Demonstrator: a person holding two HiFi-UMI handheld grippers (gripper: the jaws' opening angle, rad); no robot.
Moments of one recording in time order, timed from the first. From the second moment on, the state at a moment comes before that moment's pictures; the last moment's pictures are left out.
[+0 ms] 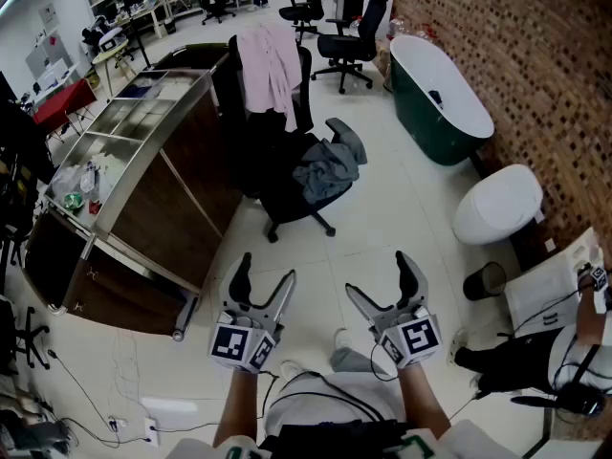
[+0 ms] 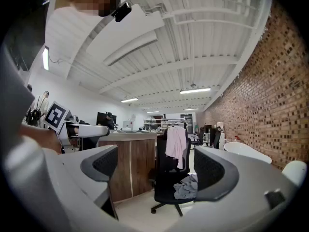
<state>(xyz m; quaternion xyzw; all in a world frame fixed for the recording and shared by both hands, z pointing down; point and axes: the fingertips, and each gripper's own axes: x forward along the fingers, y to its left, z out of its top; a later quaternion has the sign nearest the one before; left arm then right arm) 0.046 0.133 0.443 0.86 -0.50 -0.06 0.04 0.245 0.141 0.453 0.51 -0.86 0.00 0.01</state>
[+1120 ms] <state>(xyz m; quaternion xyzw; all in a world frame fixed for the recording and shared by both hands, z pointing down) 0.263 -0.060 0.456 0.88 -0.46 -0.02 0.06 0.433 -0.053 0.505 0.51 -0.86 0.05 -0.01</state>
